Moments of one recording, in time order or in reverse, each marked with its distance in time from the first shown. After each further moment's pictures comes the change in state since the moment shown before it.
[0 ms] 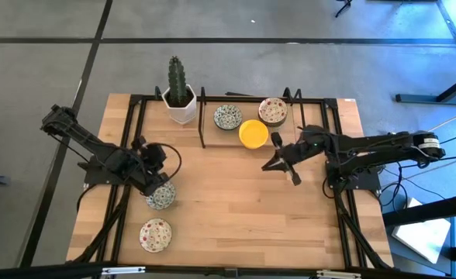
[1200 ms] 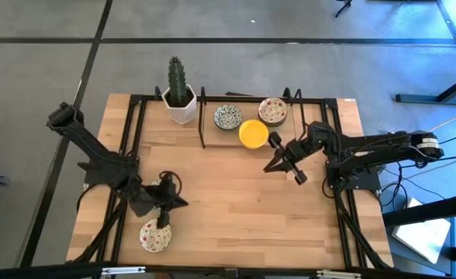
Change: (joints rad) left arm -0.189 0.067 -0.243 1.064 0.225 0.344; right arm -0.021 0.022 0.000 0.231 -0.170 0.143
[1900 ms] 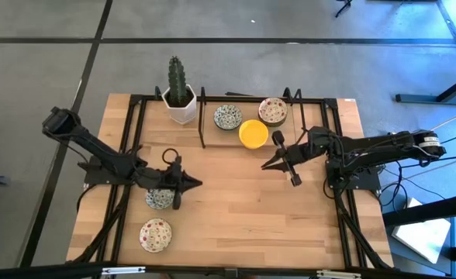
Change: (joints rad) left arm 0.244 -0.009 -0.270 0.632 -0.003 0.298; right arm 0.068 -0.040 0.000 -0.123 0.246 -0.162
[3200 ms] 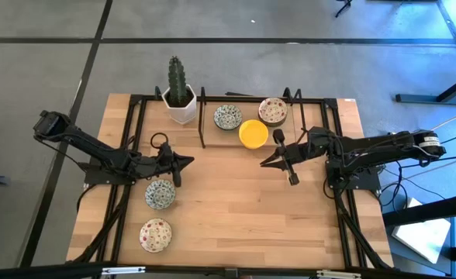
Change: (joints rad) left arm 0.158 -0.168 -0.183 0.014 -0.172 -0.109; right arm 0.000 0.000 0.000 -0.014 0.072 -0.001
